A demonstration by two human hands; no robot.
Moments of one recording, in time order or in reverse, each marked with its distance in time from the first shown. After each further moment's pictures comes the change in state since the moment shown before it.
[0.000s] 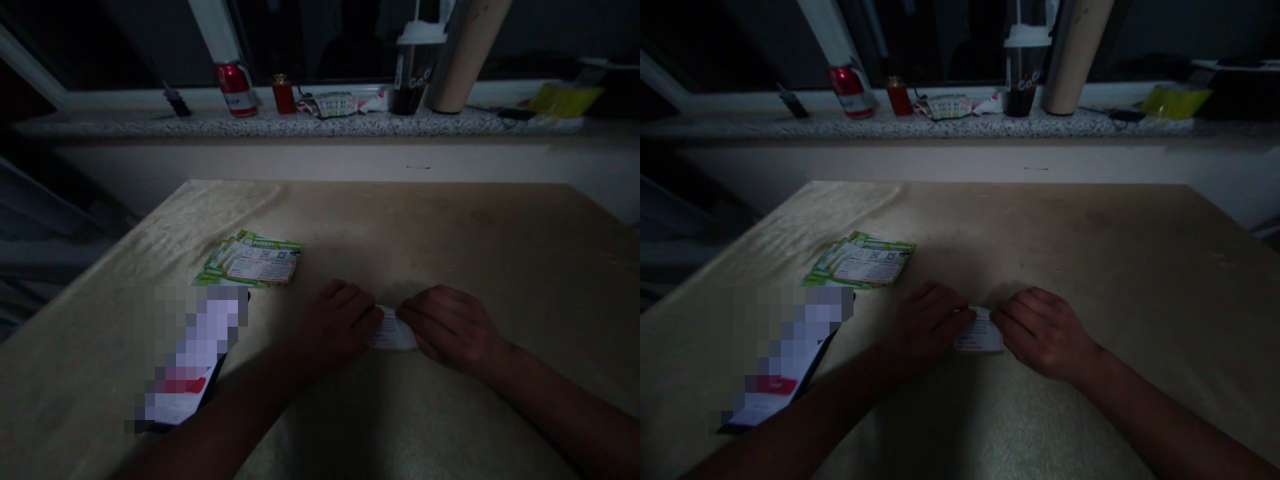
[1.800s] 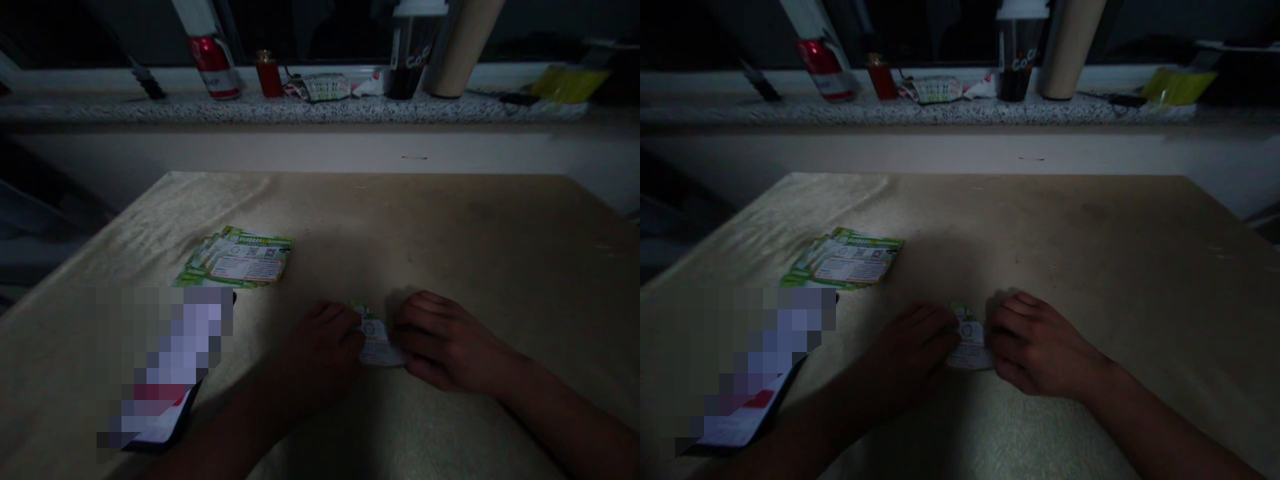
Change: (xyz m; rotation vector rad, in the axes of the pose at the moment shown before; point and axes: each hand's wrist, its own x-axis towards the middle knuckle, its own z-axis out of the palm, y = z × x) left_hand -0.019 0.018 -0.012 -0.194 -0.453 -0.224; right_hand -0.004 -0.008 -0.001 0.304 -0.290 0.140
